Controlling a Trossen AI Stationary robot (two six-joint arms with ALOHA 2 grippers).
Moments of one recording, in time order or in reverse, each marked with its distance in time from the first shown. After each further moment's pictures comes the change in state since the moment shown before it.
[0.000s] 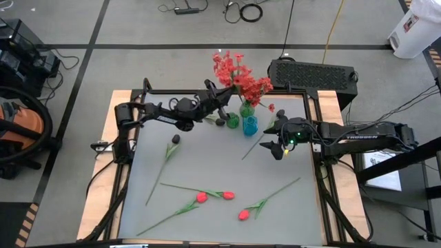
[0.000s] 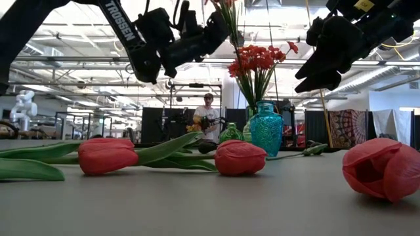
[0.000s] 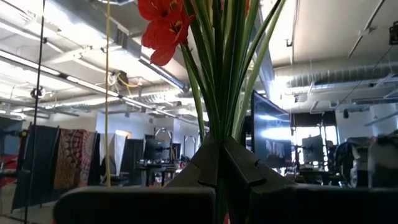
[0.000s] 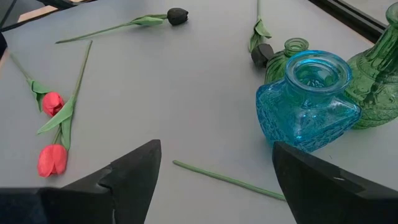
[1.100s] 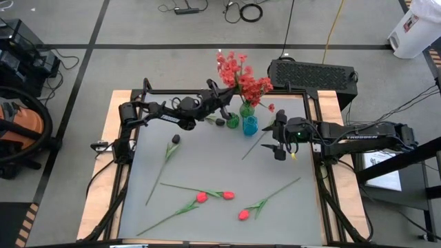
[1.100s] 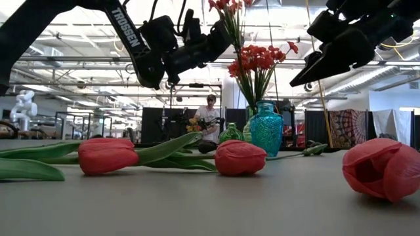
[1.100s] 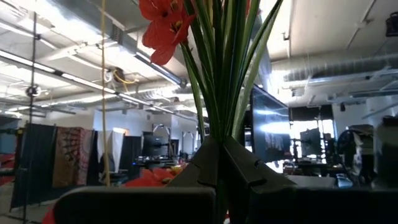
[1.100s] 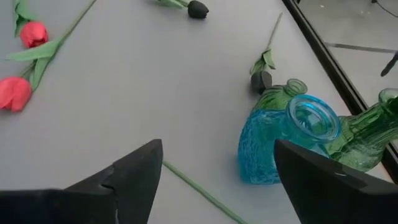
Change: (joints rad) left arm 0.019 0.049 0.027 0.002 0.037 0.000; right arm -0.002 0.000 0.000 0.014 0.004 -0.438
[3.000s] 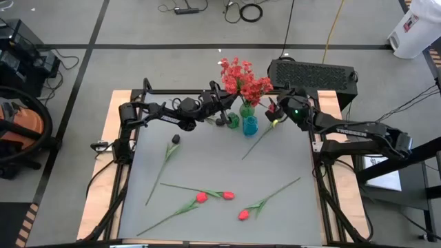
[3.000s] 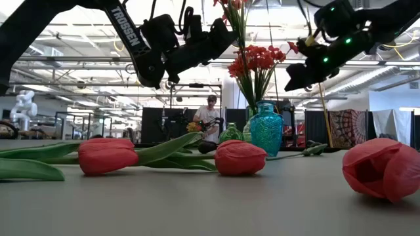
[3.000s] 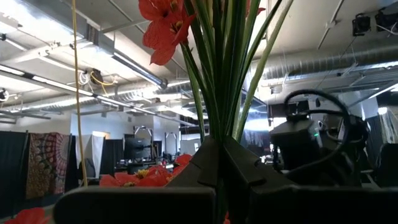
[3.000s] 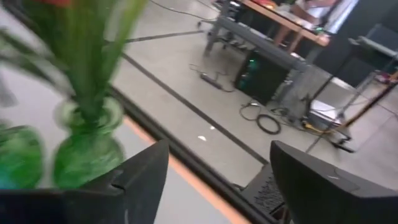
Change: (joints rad) left arm -0.013 -0.002 0.001 -0.007 0.079 0.010; right arm -0.375 0.159 0.000 0.363 0.510 -0.001
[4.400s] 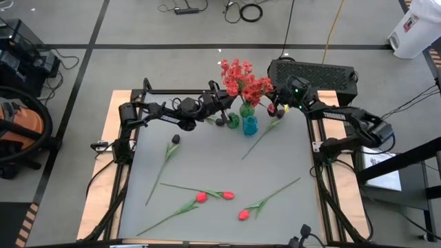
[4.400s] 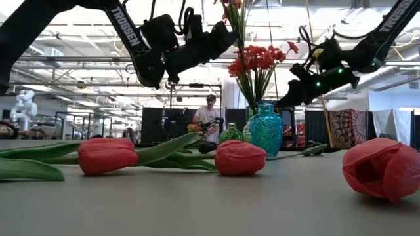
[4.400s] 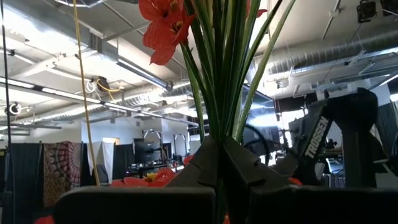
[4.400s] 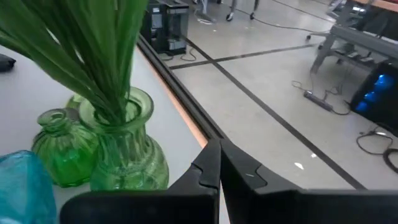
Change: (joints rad) left arm 0.002 0.000 0.000 -0.001 -0.008 0.077; right arm -0.445 0.332 0.000 0.345 -0.932 -0.110
